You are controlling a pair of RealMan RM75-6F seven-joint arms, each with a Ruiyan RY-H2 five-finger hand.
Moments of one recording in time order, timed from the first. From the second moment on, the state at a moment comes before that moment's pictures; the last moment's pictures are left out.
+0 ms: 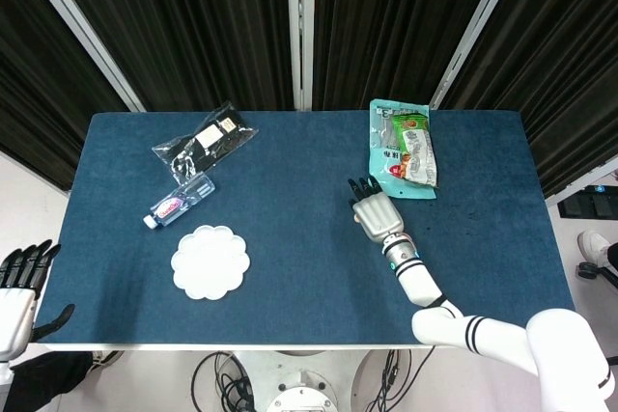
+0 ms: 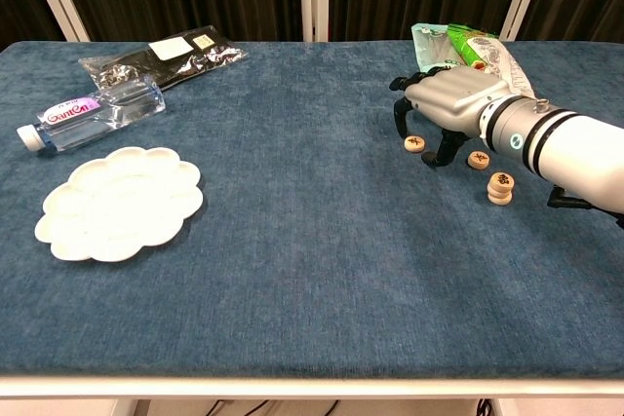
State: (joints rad) left arm 0.00 -1.10 0.02 -1.58 1.60 1.58 -0.05; right arm 0.84 -1.77 0.18 -1.16 -0.95 0.87 -0.69
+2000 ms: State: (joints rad) left arm -0.01 -1.11 0.03 -1.58 1.60 1.56 0.00; right arm 0.63 -1.39 0.01 -1.53 -1.25 0.99 -0.52
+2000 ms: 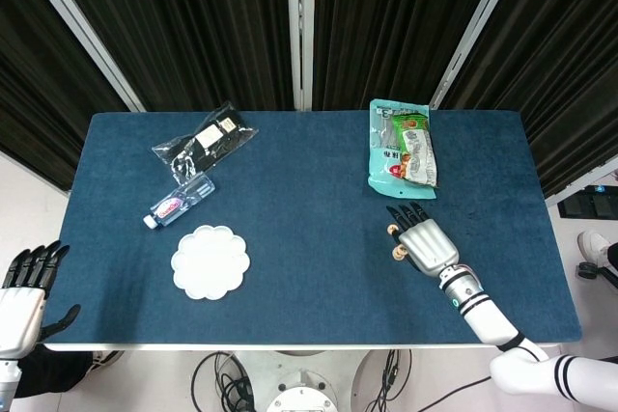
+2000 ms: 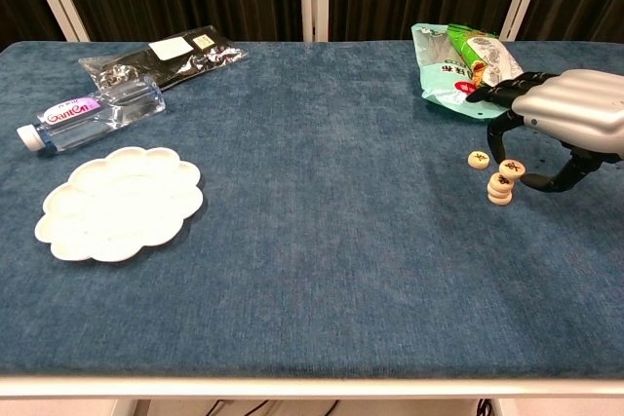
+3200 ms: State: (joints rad) left arm -0.01 -1.11 0.02 -1.58 1.60 1.56 0.00; right arm 0.63 -1.40 0.02 -1.53 -1.24 0.96 -0.55
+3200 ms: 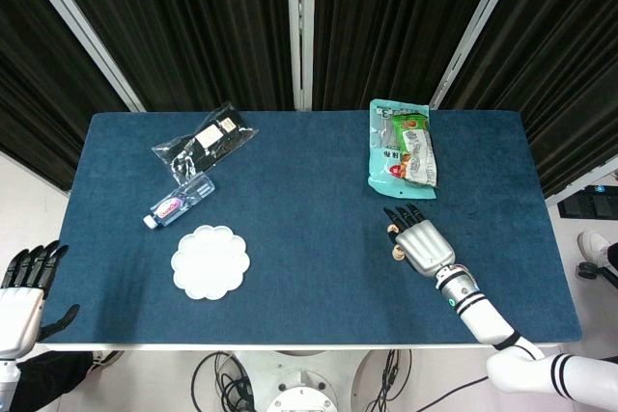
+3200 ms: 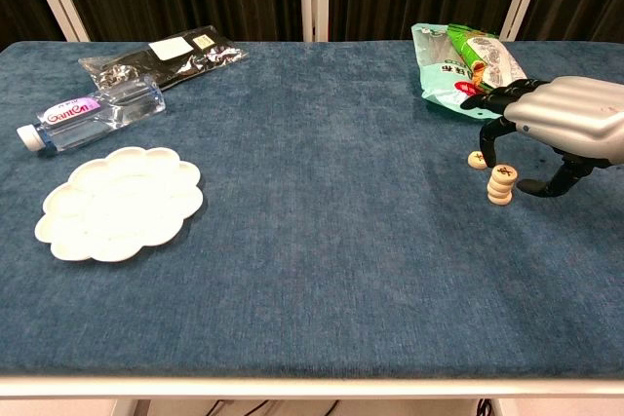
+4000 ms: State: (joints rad) left arm -0.01 -1.11 0.02 -1.58 1.60 1.56 0.00; right arm 0.62 -1.38 0.08 -1.45 -1.20 0.97 -0.46
